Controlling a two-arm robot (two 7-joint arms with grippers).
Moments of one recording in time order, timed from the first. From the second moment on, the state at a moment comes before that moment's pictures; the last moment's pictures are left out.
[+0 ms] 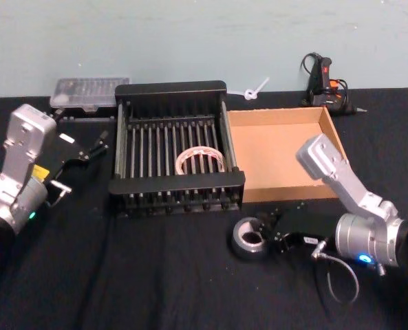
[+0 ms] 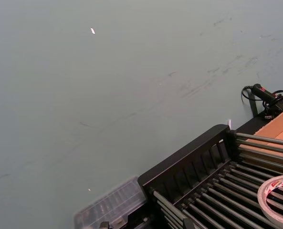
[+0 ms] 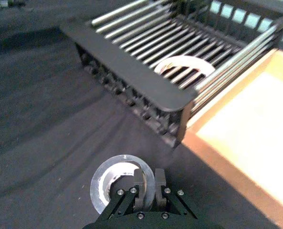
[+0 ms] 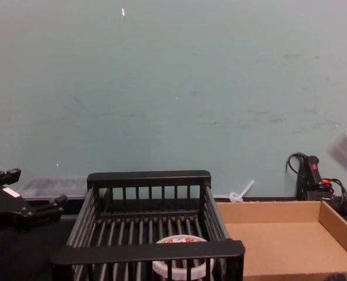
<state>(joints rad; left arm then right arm) -0.20 0.60 0.45 -1.41 -0.25 -0.12 0.03 0.19 0.59 -0.52 -1.64 0.37 0.45 0.49</state>
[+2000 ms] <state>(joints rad) -0.20 0.60 0.45 -1.41 -0.25 -0.12 0.03 0.34 0.44 -0.35 -1.46 0.28 0.45 0.25</state>
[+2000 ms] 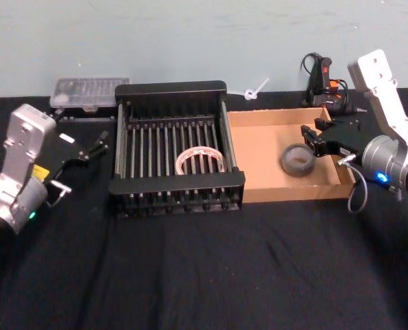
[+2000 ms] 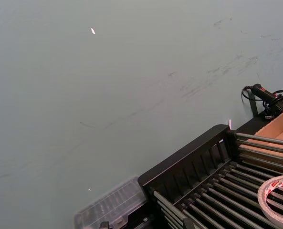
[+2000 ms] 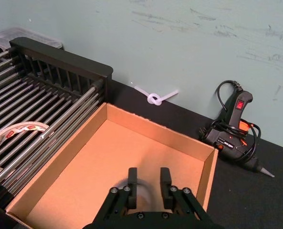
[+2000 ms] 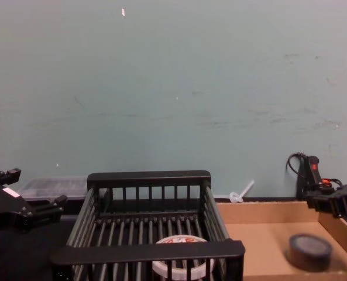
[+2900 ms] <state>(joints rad) -0.20 0.60 0.45 -1.41 -0.25 -0.12 0.03 0.34 0.44 -0.35 -1.46 0.28 0.45 0.26</state>
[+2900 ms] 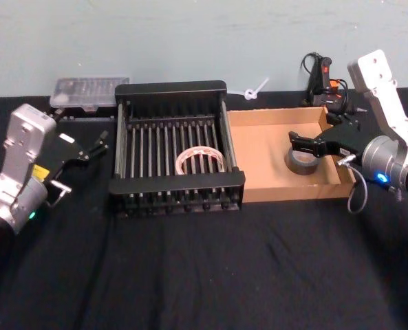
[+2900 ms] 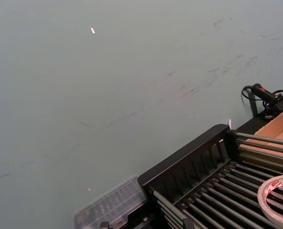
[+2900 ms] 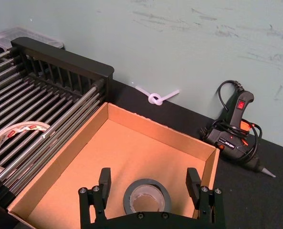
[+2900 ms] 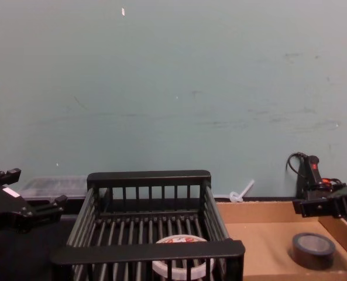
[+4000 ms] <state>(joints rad) -0.20 0.60 0.45 -1.41 -0.25 -0.12 0.03 0.19 0.37 -0.30 -1.43 0.02 0.07 0.01</state>
